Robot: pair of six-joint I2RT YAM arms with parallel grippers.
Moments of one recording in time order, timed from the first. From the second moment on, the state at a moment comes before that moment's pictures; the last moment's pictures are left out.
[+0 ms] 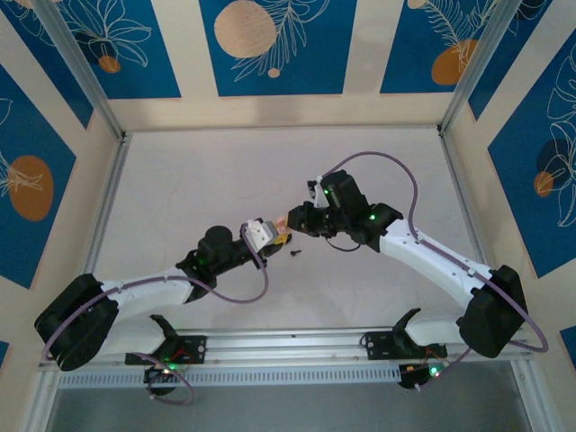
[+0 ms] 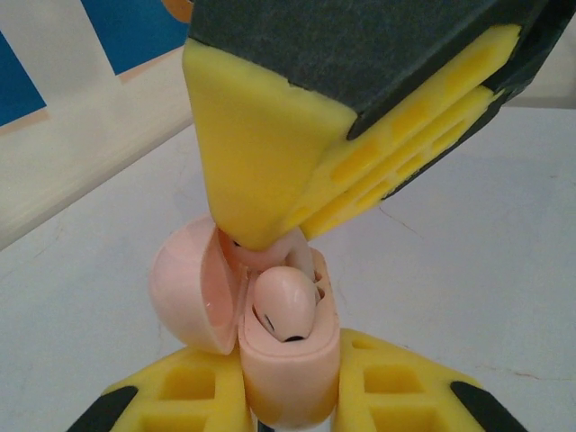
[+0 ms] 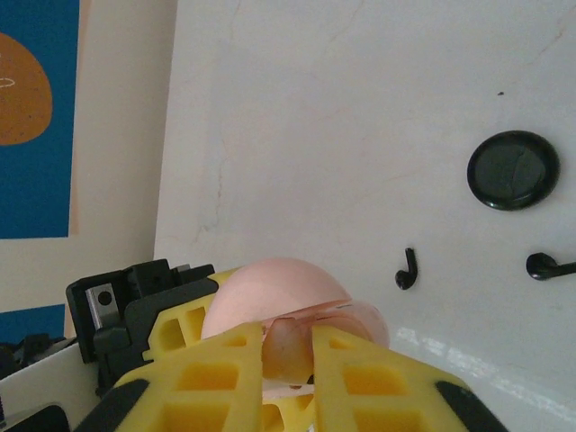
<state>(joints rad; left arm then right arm) -0.80 1.23 0.43 0.63 0.20 0.21 0.70 1.29 1.03 -0.44 -0.36 0.87</state>
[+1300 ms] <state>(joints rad) -0.80 1.16 0.43 0.65 0.31 0.24 0.57 1.13 1.08 -0.57 -0.64 -0.02</state>
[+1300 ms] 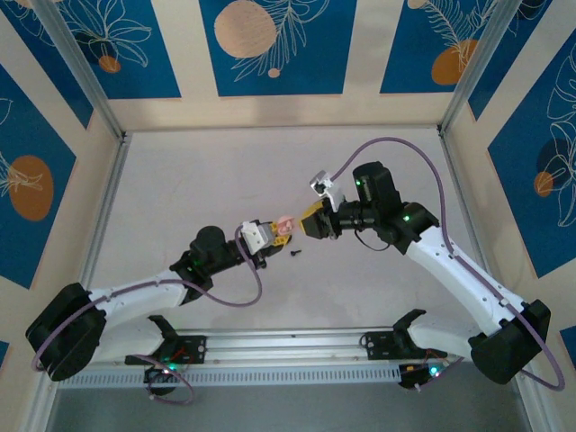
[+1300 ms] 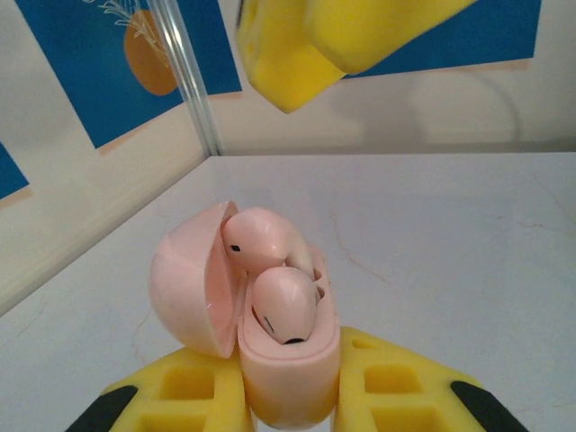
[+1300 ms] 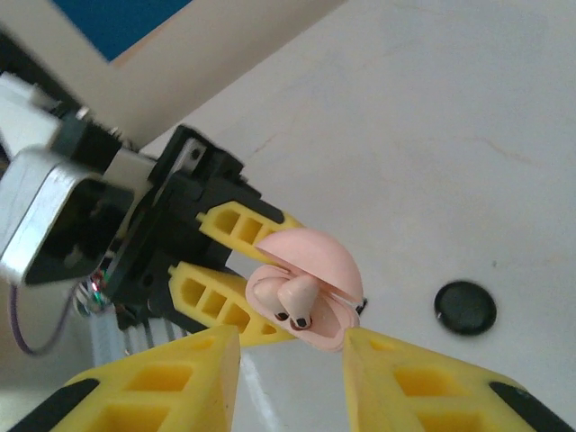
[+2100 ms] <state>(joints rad) -0.80 1.15 0.43 0.65 0.37 0.27 0.50 1.16 0.99 -0.49 -0.88 -0.43</state>
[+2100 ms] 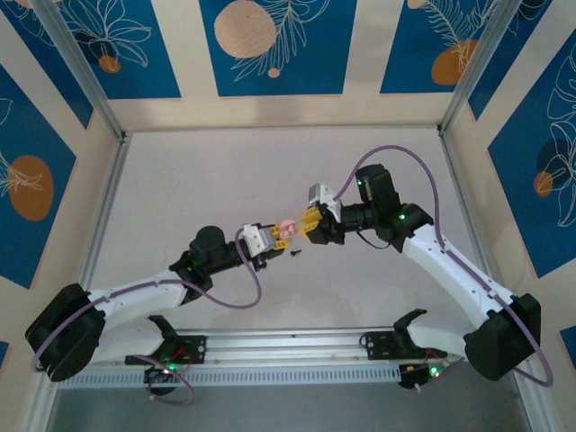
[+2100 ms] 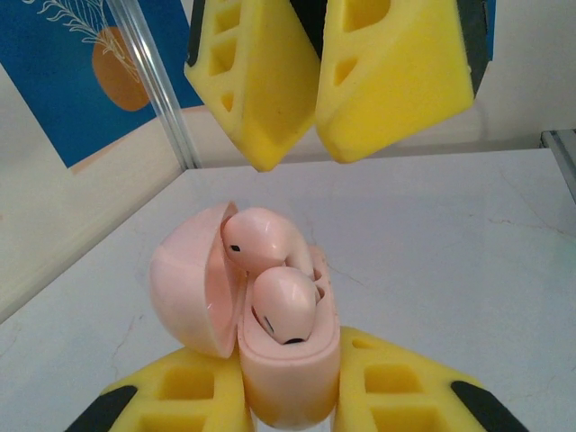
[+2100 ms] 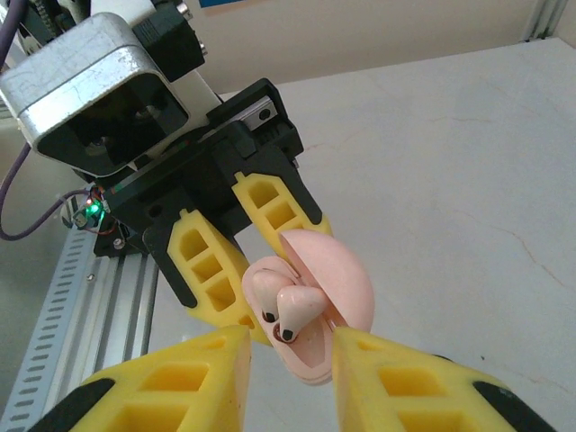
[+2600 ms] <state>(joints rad) -0.80 1.15 0.43 0.65 0.37 0.28 0.52 1.20 0.98 -0.47 -0.89 -0.42</state>
